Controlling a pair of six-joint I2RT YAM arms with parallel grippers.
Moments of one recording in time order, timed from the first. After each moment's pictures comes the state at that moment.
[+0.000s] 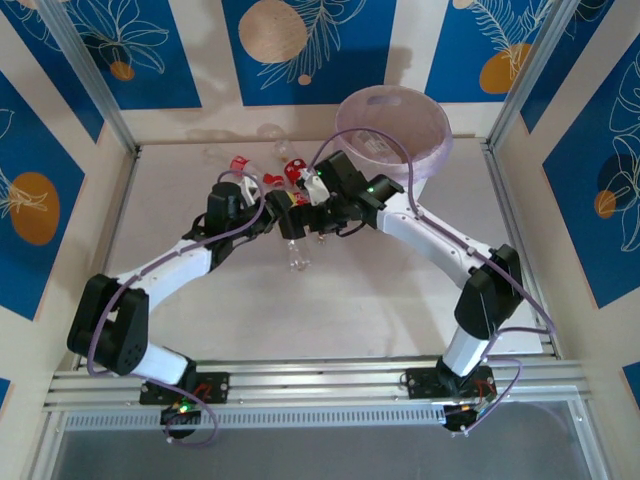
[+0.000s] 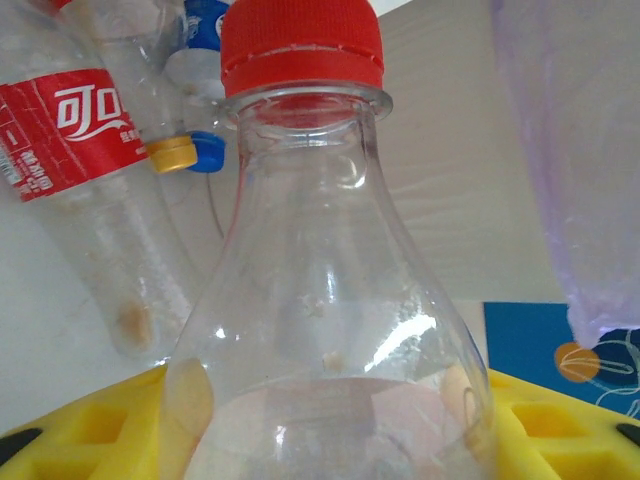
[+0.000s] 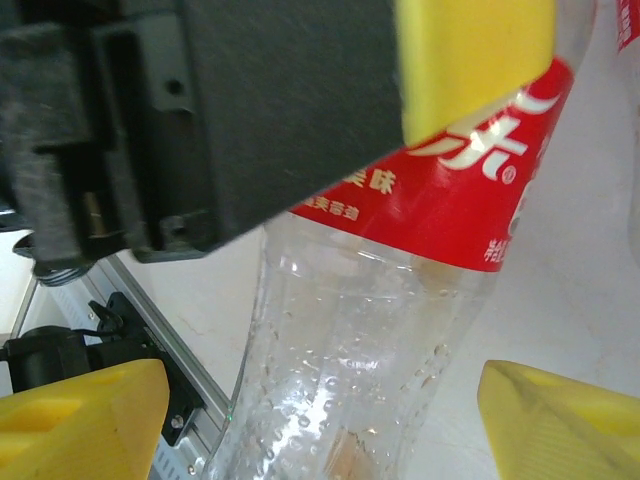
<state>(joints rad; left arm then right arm) -0.41 1.46 0.86 0.22 0.42 -1.07 0.72 1.70 1.59 -0.80 -0.41 0.40</state>
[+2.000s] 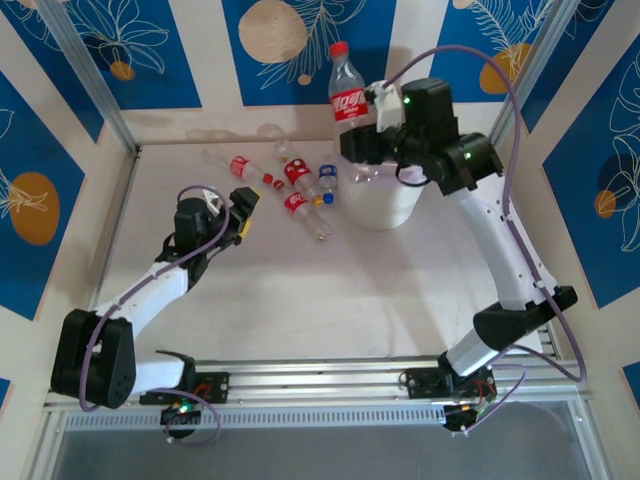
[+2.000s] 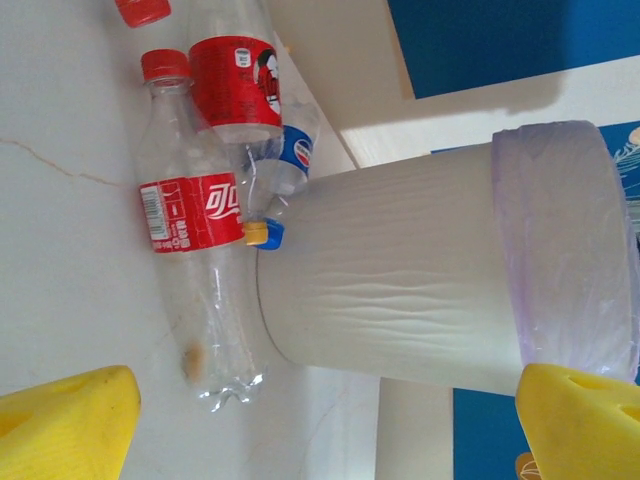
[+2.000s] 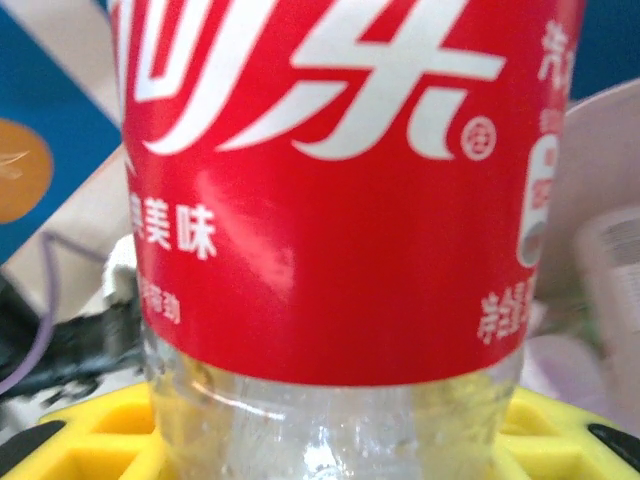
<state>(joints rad) -0.25 1.27 0.66 0.27 0.37 -1.20 0.45 1.59 2.07 -0.98 -0.24 0.17</state>
